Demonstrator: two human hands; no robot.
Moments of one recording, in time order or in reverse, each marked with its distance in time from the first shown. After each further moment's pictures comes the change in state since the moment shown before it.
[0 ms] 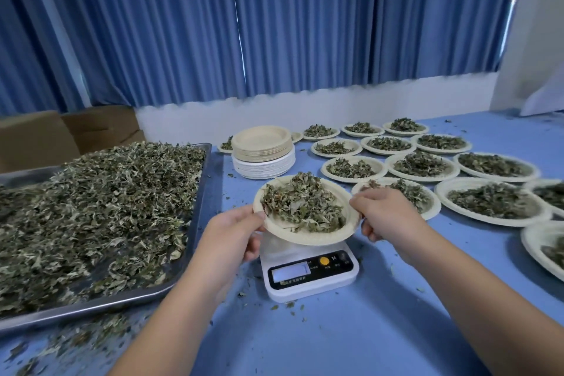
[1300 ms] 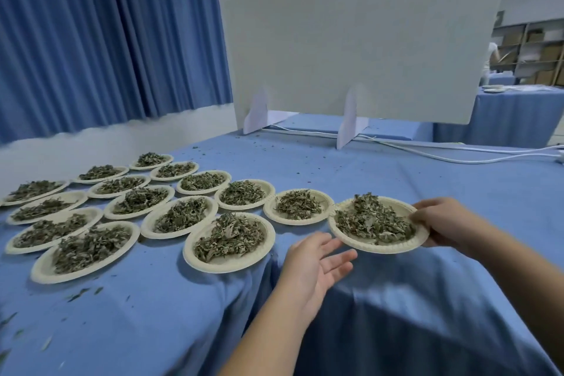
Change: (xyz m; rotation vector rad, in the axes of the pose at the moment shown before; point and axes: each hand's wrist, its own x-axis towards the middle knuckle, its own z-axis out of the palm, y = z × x) left_hand -0.217 -0.004 0.452 -0.418 -0.935 -0.538; right_hand -0.274 0.150 -0.466 -0.058 0.826 0.454
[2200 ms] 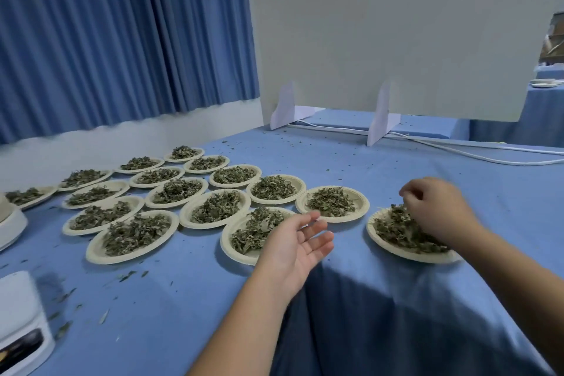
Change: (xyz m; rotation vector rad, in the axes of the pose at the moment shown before) left_hand -0.001 0.047 -0.041 -0.051 0.070 0.031; right_hand -0.003 -0.030 0.053 -0.463 0.268 -0.529
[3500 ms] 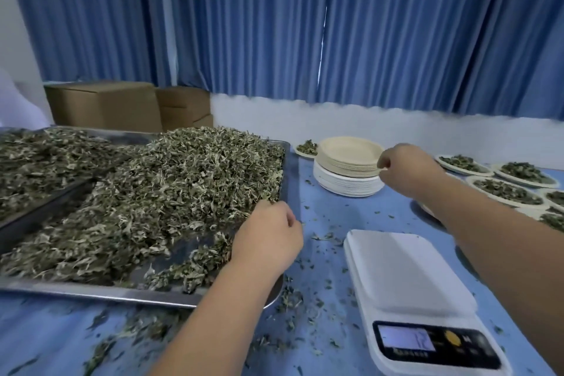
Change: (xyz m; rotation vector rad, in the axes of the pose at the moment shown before) left_hand -0.273 0.204 -0.406 1.273 1.304 0.263; right_hand -0.115 -0.605 0.291 -0.013 -0.516 -0.924
